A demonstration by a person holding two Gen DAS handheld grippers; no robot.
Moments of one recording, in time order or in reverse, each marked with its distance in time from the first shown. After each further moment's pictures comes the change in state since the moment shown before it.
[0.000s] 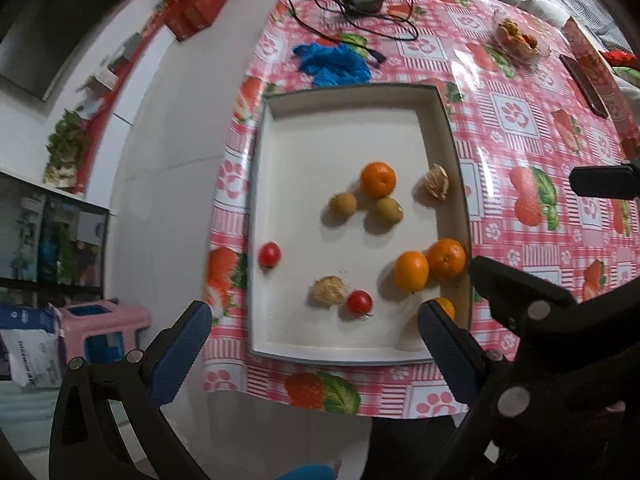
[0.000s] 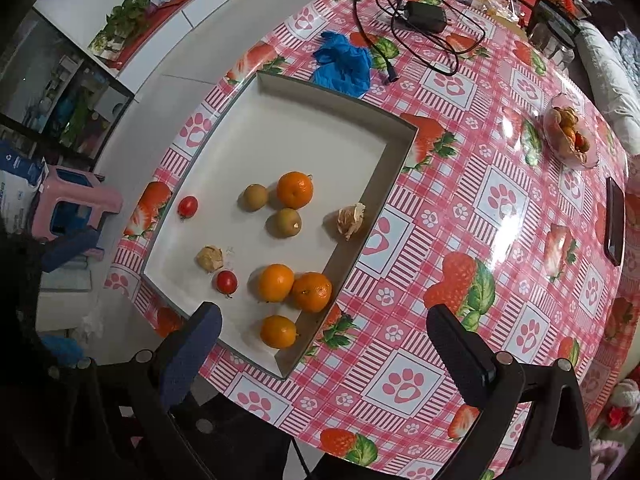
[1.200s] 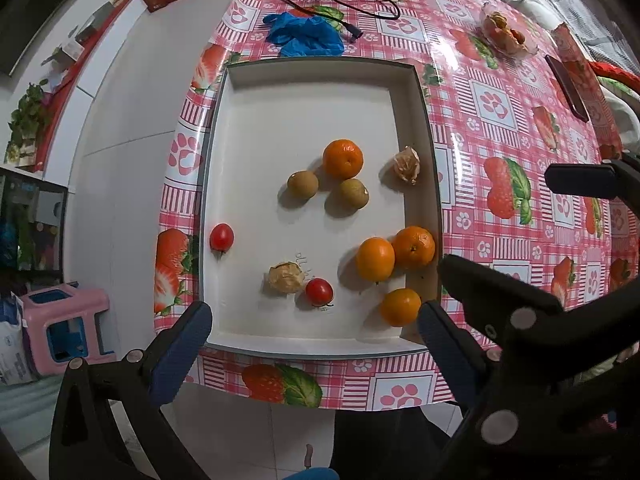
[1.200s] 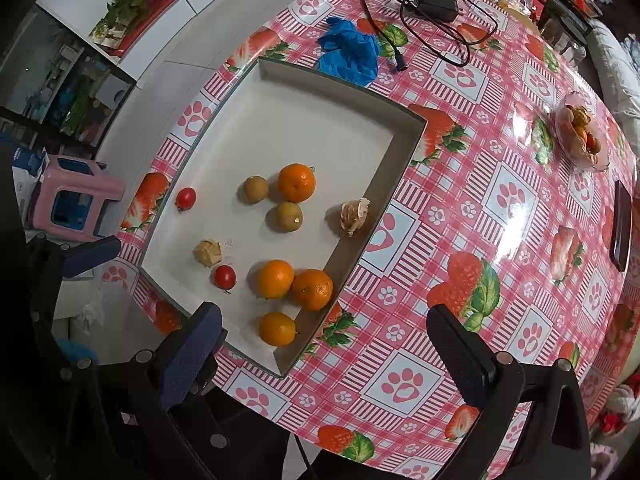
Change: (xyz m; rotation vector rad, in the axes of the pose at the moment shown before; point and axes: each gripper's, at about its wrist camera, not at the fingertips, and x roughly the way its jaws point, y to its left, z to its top) left arm 0.024 -0.002 0.007 -0.022 0.109 -0.181; right arm 0.010 -0.001 0.008 -0.024 0.058 0.016
